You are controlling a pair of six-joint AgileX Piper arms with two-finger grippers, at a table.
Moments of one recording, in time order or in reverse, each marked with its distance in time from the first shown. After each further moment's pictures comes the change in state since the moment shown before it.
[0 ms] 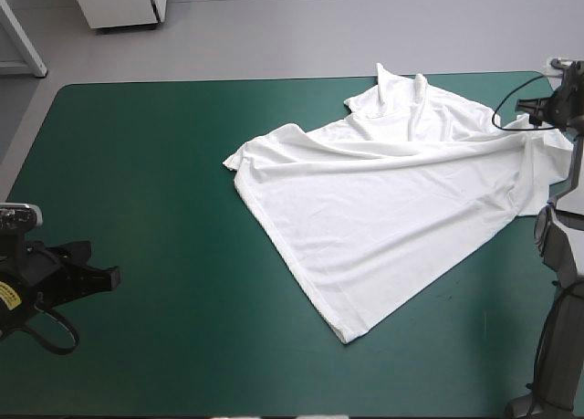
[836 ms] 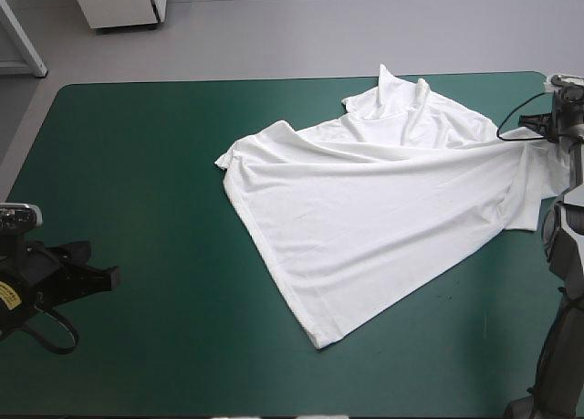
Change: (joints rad) left arm 0.000 0.000 0.000 0.000 0.000 0.000; right arm 0.019 -0.149 0.495 -0.238 -0.400 0.208
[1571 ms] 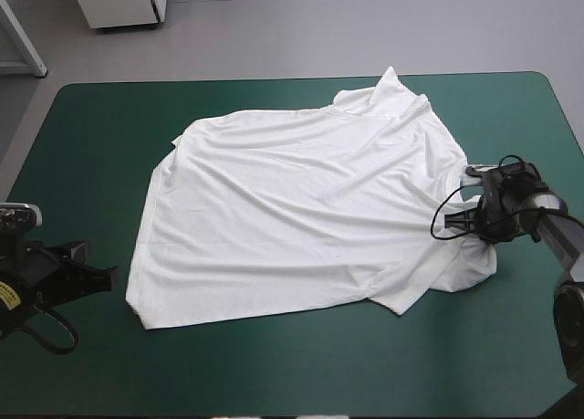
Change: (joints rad) left arm 0.000 0.000 0.000 0.003 0.000 0.000; right arm 0.301 -0.657 1.073 0.068 -0.028 0.017
